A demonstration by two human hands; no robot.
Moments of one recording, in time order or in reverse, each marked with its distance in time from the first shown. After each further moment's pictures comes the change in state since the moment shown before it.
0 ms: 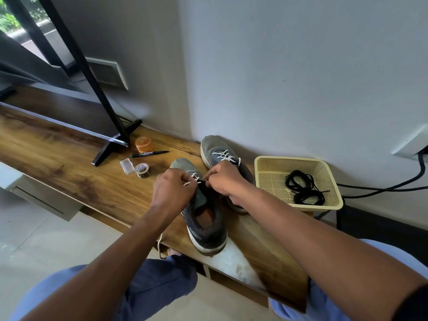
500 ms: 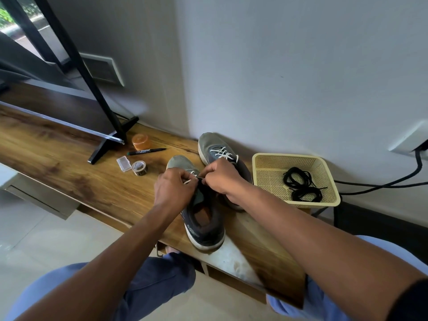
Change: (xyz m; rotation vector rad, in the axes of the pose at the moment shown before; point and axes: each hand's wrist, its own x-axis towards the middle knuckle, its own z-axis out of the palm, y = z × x) left_hand 0.002 -0.002 0.015 -0.052 0.004 -0.081; right_hand -0.005 -0.001 -0.001 0.003 -0.018 -0.040
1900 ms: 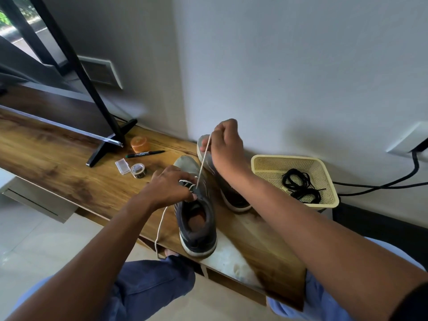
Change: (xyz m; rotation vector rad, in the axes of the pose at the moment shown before) left_hand 0.024 -0.007 -0.038 0.317 -0.541 0.156; right_hand -0.019 -0.051 -0.028 0.349 0.399 -0.380
